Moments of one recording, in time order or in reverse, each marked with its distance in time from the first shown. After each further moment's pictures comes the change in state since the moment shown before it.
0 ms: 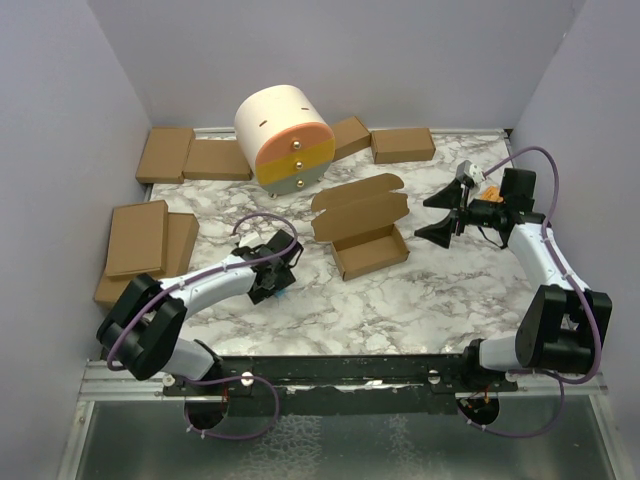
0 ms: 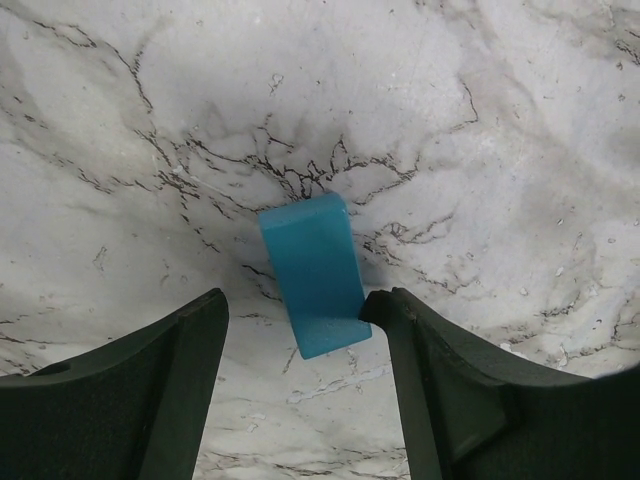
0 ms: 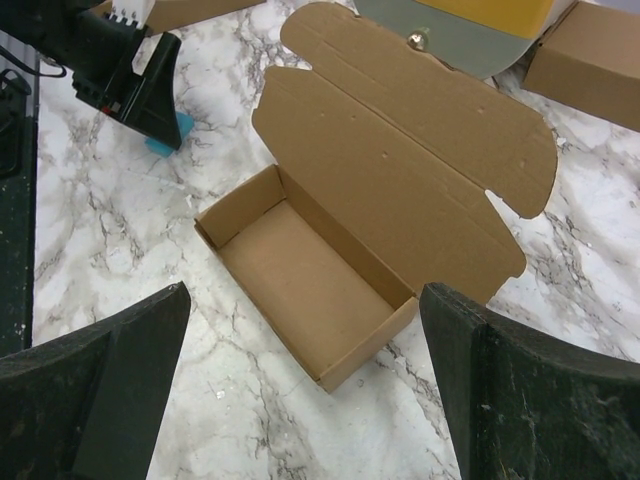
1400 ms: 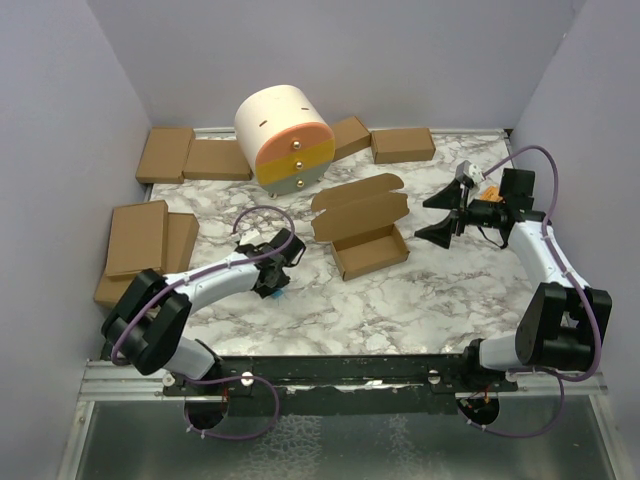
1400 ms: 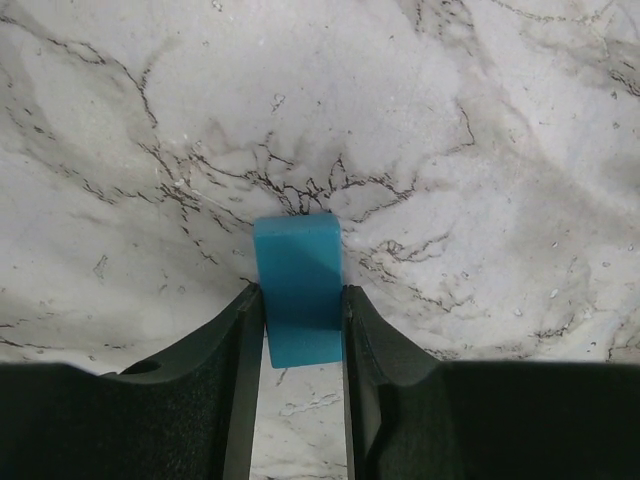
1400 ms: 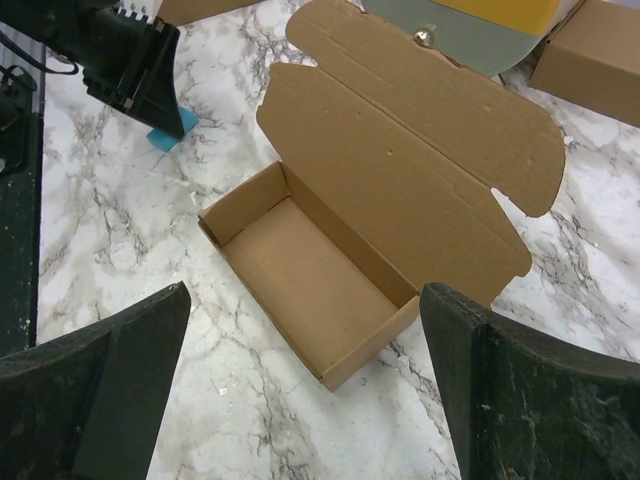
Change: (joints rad) left arm -0.008 0.037 0.026 -0.013 -0.044 -0.043; right arm 0.000 0.017 0.019 -0.058 -0.006 -0.046
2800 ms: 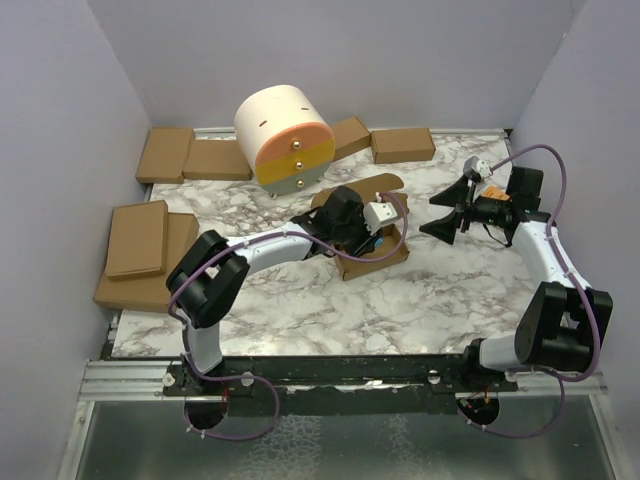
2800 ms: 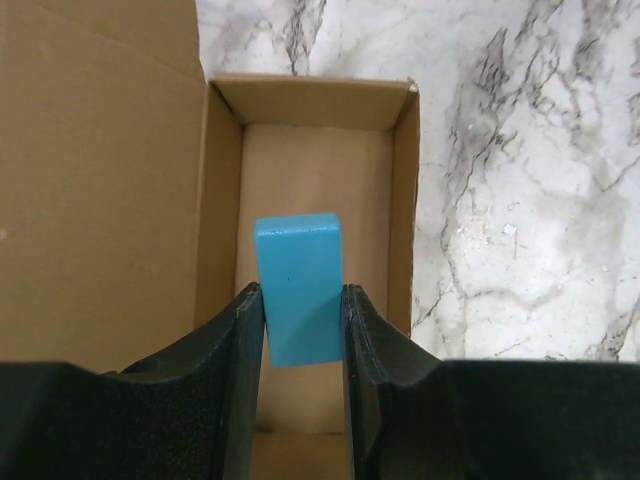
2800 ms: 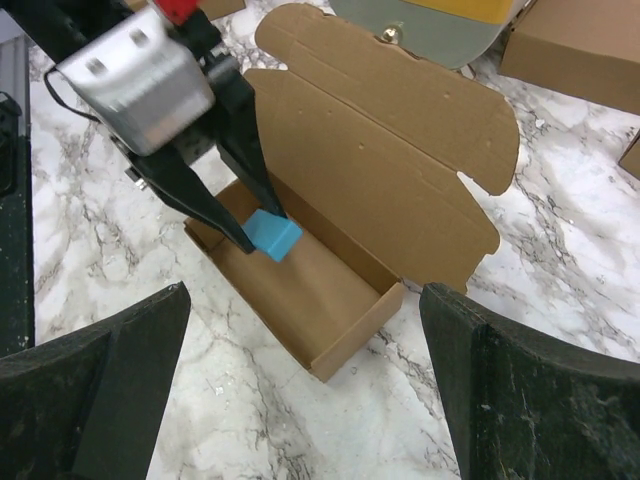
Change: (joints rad) left arm -0.124 0.364 0.460 0.573 0.716 1.471; right arm -0.040 0.000 0.004 0.055 0.011 0.093
